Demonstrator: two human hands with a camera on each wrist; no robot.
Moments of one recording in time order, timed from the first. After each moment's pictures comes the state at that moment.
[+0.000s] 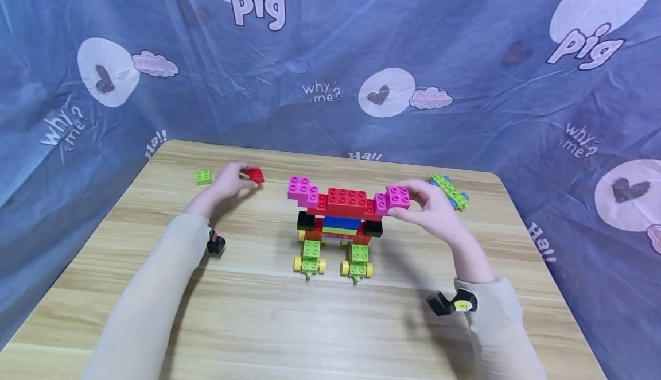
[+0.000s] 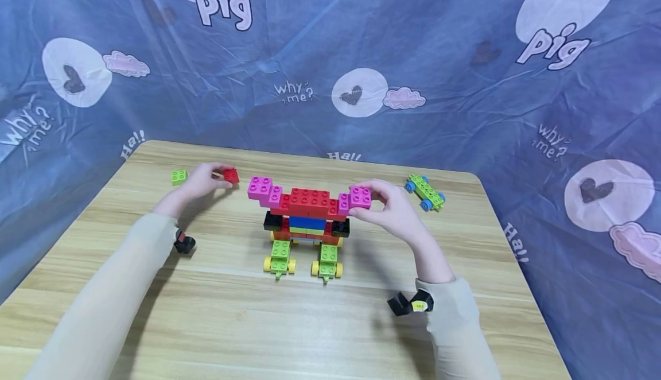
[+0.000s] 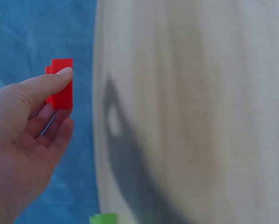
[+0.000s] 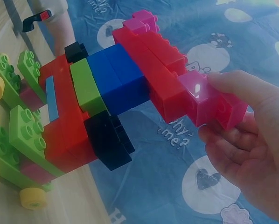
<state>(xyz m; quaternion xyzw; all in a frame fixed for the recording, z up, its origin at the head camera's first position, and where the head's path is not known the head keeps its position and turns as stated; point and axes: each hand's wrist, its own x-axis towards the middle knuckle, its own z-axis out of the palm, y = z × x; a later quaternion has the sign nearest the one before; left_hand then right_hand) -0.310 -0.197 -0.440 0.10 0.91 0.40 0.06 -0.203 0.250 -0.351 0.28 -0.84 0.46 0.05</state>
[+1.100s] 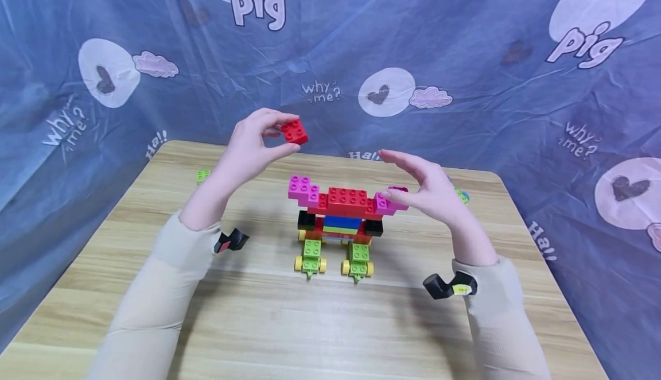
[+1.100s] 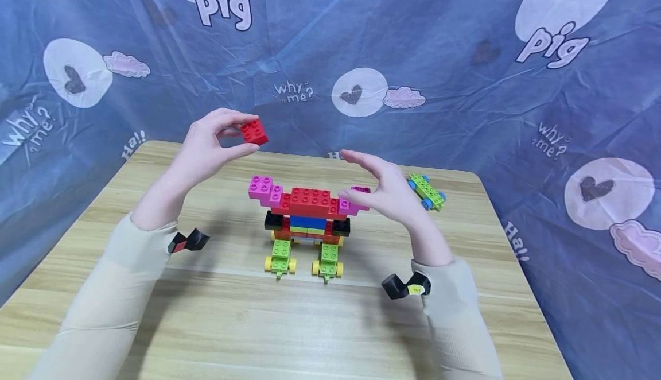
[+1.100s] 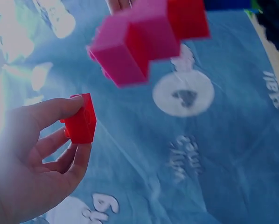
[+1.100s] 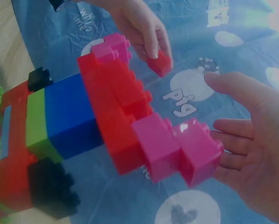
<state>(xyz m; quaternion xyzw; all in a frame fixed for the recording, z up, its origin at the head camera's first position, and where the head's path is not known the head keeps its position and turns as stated) -0.225 -0.098 -0.276 0.20 0.87 0.43 -0.16 -0.210 0.231 -0.307 0.33 -0.84 0.42 0.06</state>
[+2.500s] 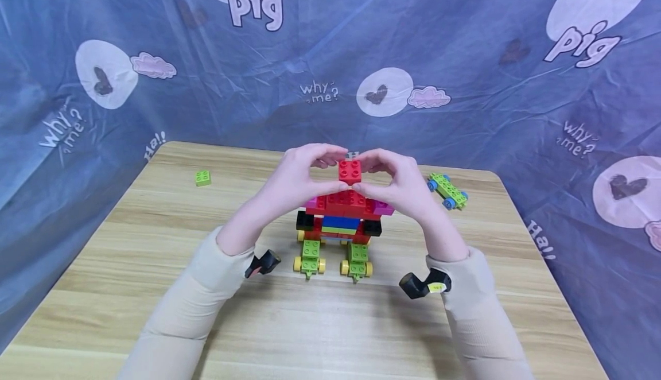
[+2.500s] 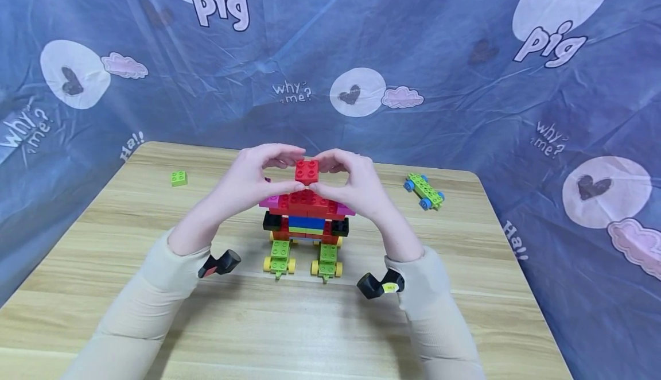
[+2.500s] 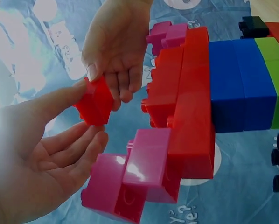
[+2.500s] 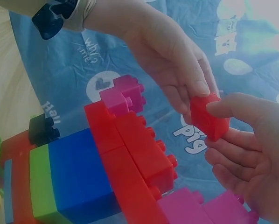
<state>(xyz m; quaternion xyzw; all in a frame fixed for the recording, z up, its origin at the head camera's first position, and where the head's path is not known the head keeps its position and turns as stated) -0.192 -0.036 -0.284 0.28 0.86 0.43 -0.07 -0.206 0.185 -0.298 0.31 -0.83 0.45 0.08</state>
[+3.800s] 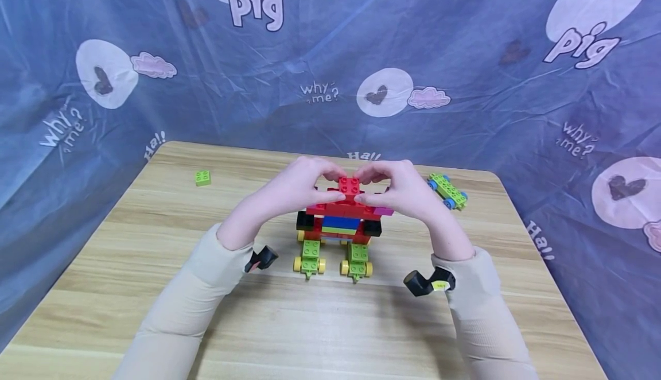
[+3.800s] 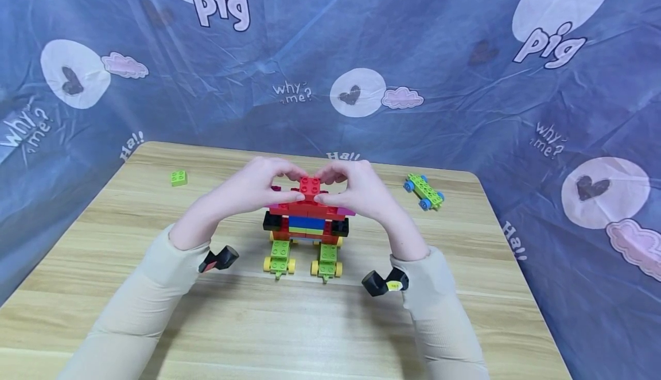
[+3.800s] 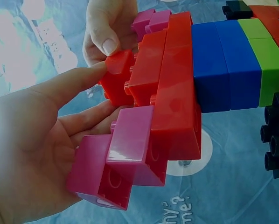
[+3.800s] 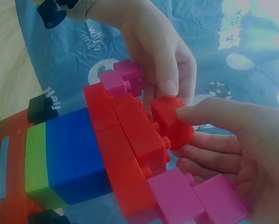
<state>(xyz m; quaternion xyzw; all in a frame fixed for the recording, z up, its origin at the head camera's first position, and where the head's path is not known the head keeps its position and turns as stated) -0.205 -0.036 -0.291 0.33 0.90 0.29 0.01 -0.211 0.194 -0.296 0.31 -0.89 0.35 0.00</state>
